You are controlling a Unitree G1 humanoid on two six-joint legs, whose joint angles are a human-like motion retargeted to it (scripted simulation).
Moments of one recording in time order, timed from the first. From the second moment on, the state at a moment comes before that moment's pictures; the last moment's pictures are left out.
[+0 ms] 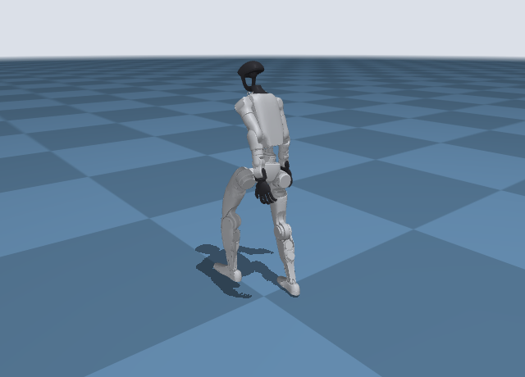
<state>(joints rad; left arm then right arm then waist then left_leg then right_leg) 0.38 0.19 -0.07 1.17 -0.20 0.02 -0.24 -0.11 -0.28 -0.08 1.20 0.12 0.03 -0.27 0.32 -0.06 0.43 -0.34 0.04 0.35 0.45 -0.25 0.13 0.15 -0.16 -0.11 0.25 -0.39 0.12</state>
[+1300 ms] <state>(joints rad) -0.80 0.15 -0.36 0.70 -0.24 -0.06 -0.04 0.35 -0.29 0.12 1.43 -0.03 0.14 0.13 -0.45 0.15 0.19 0.42 0.12 -0.23 0.33 -0.06 -0.16 -0.38 -0.22 -0.30 0.19 0.01 0.01</state>
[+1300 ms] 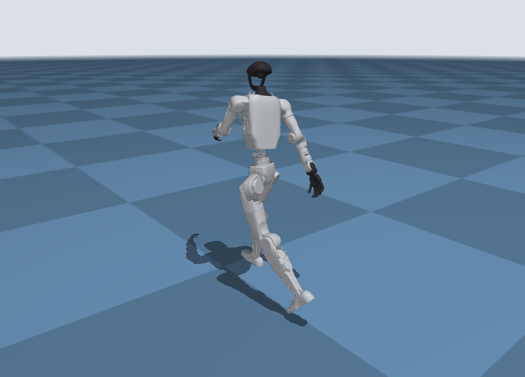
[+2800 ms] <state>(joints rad) -0.66 0.29 -0.38 0.85 -0.13 0.03 -0.09 -0.16 -0.36 0.06 1.44 0.09 0.09 -0.11 -0.37 0.16 0.18 0.00 0.12 -0.22 1.14 -0.20 -0.01 -0.52 -0.09 -0.09 0.58 -0.15 0.00</state>
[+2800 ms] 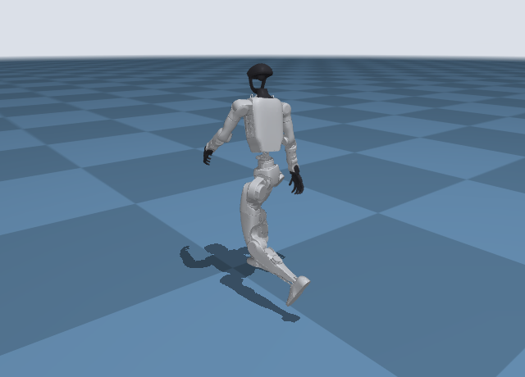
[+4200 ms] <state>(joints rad) -0.38 0.57 -0.46 0.85 1.55 0.15 -0.01 0.10 -0.22 0.24 1.43 -0.34 -0.04 0.21 -0.28 0.18 0.38 0.40 0.11 -0.54 0.14 -0.10 0.02 -0.38 -0.05 -0.02 0.28 -0.12 0.02</state>
